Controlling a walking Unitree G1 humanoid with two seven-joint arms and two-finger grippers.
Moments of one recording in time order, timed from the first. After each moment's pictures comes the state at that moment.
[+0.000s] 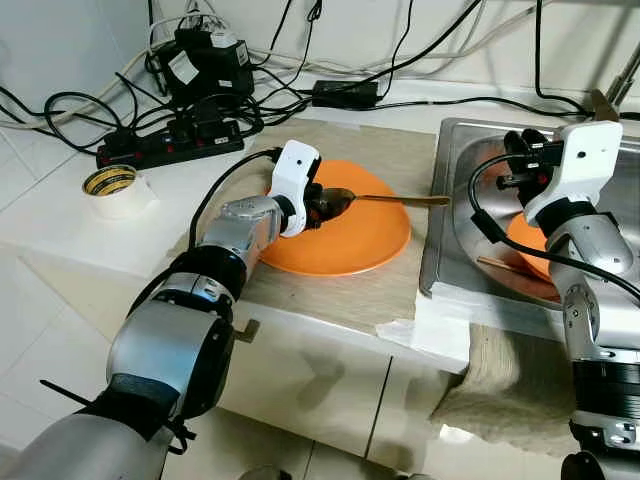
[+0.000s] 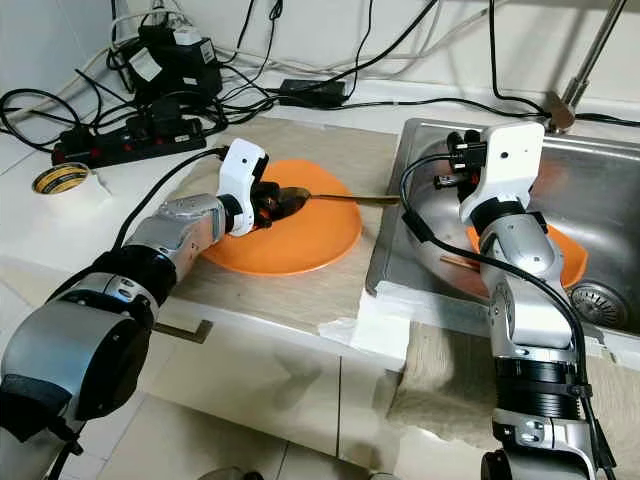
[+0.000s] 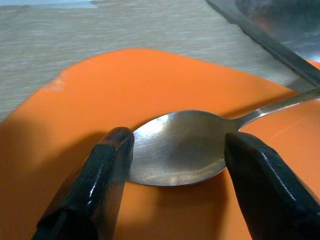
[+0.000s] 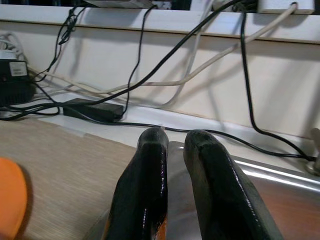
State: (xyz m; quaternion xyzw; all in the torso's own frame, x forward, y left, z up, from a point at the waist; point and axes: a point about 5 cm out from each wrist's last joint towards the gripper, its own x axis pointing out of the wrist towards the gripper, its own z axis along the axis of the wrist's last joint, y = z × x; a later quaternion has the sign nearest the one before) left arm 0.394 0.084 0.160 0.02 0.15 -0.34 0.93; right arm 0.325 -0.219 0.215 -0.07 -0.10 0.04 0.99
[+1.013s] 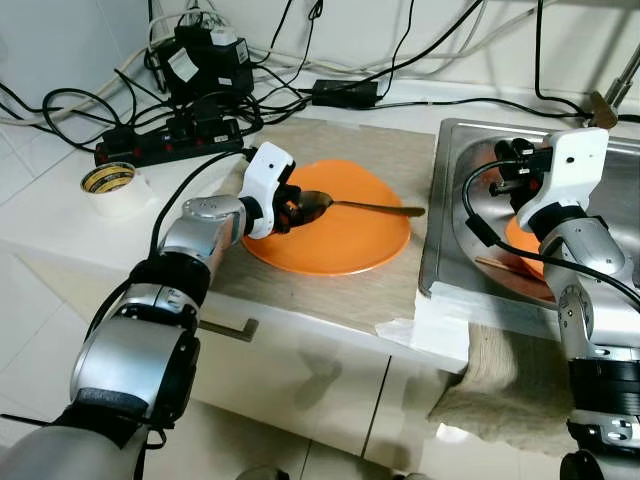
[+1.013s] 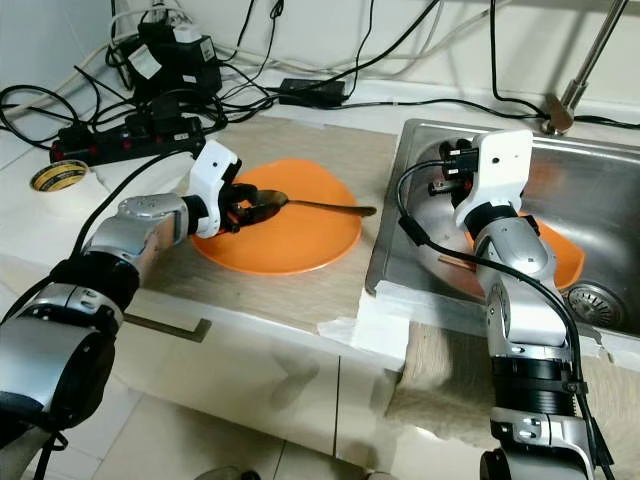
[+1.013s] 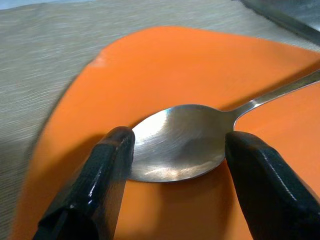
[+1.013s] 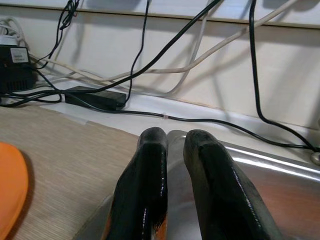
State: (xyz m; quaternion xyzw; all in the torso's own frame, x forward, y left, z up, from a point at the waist) left arm 0.390 0.137 0.162 0.07 0.16 -0.36 0.92; right arm 0.329 -0.219 0.206 -0.07 -0.08 0.04 0.99
